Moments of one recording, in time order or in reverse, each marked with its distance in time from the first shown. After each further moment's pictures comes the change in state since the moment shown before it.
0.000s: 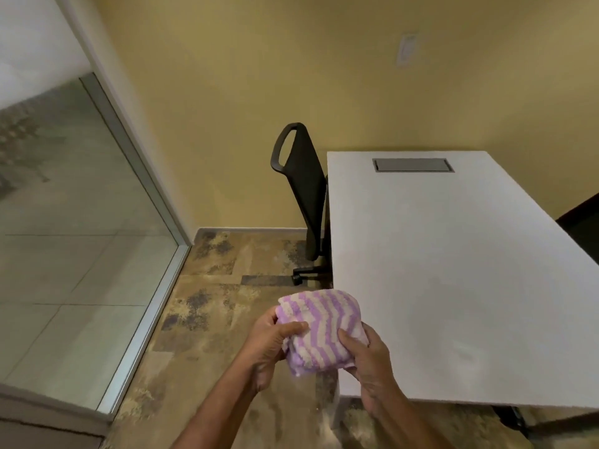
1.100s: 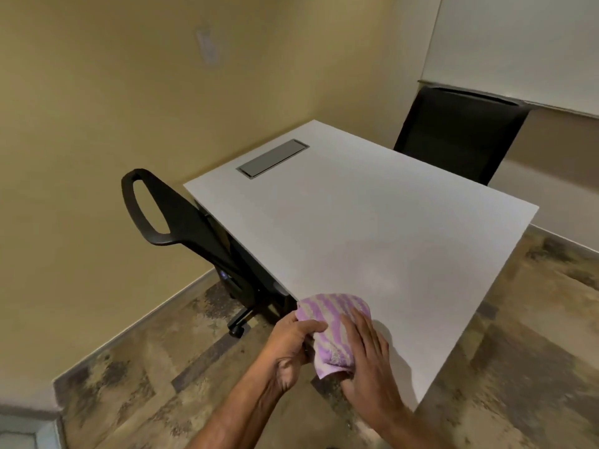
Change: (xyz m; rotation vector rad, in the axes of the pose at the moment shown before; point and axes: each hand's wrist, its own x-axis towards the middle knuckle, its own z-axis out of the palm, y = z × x) left_hand 0.209 0.105 -0.002 0.378 -0.533 -0.336; right_hand 0.089 0.027 0.138 -0.916 0.727 -0.516
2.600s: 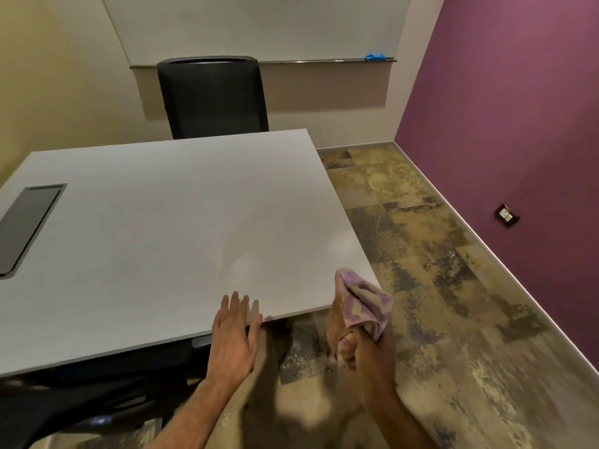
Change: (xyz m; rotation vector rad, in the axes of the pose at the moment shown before) left_hand 0.228 0.047 -0.125 1.536 -0.621 1.026; right_hand 0.027 -0.136 0.119 0.763 1.357 1.194
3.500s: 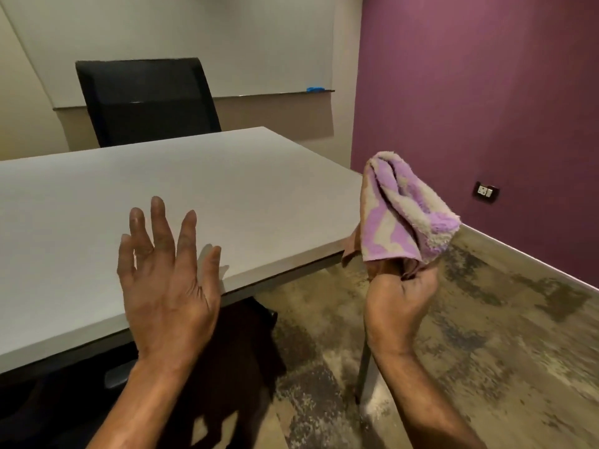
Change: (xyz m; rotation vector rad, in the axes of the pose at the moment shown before) left_hand 0.105 -0.136 0.130 0.338 0.896 0.493; right_hand 0.116 0.221 0.084 0.478 0.363 -0.991
